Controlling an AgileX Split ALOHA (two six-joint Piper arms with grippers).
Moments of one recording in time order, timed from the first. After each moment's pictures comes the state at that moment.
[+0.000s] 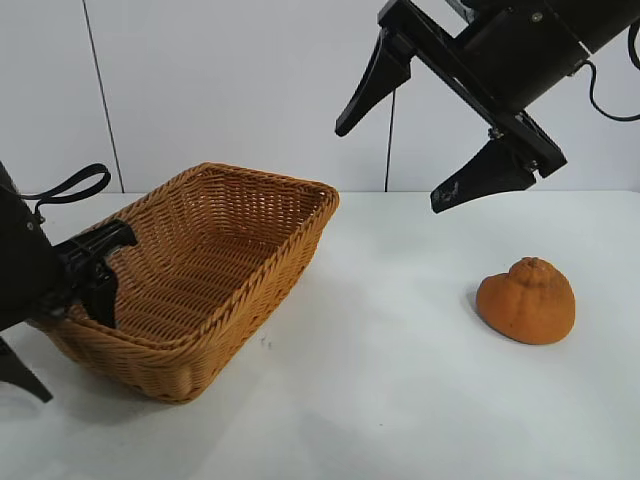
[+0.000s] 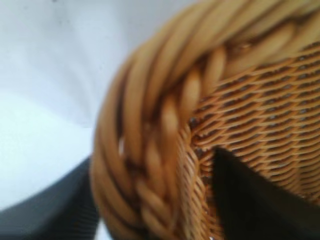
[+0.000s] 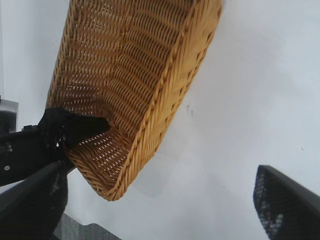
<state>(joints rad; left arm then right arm) -0.29 1.83 -0.89 -0.24 0.48 -0.98 0.30 1.70 -1.19 0.76 0.81 -0.20</state>
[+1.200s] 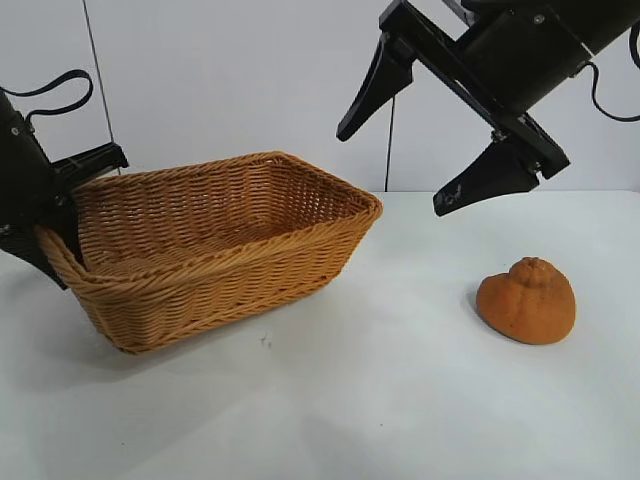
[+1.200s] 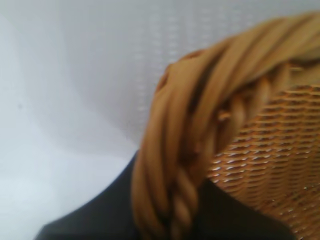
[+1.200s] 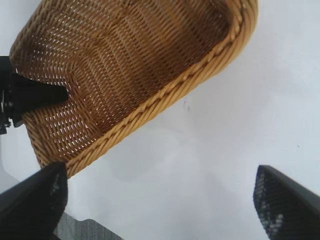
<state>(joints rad) -0.13 1.93 -1.27 -0.33 0.83 -0.50 0.30 1.70 -1.19 0.74 0.82 -0.20</state>
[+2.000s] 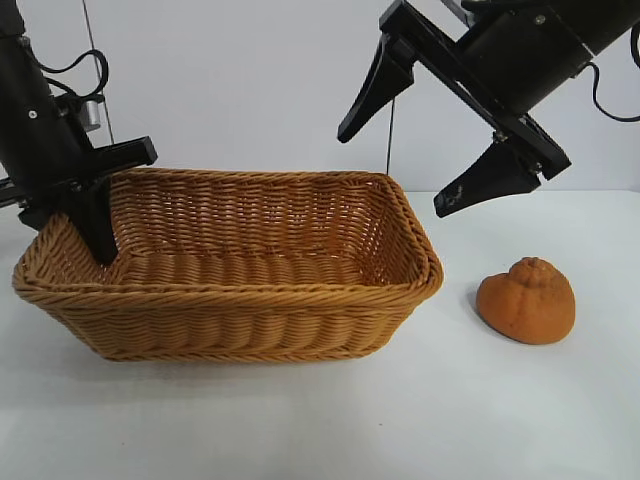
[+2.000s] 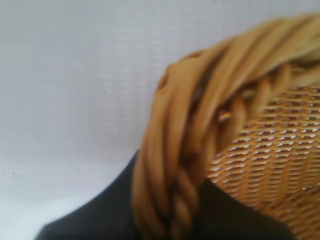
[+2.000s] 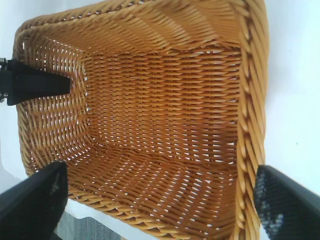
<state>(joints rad) -0.14 2.03 -1.45 -0.36 1.00 -0.04 0.30 1.70 -1.19 0.74 0.83 -0.20</state>
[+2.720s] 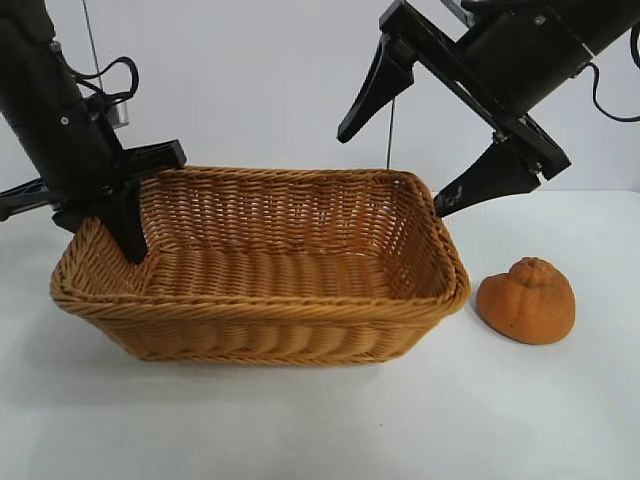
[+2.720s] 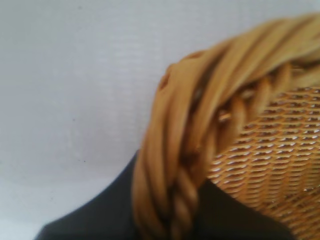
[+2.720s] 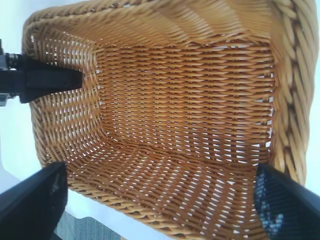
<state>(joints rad) -0.19 2.08 -1.45 -0.36 0.94 -0.03 0.30 1.70 -1.19 0.74 0.83 -0.20</state>
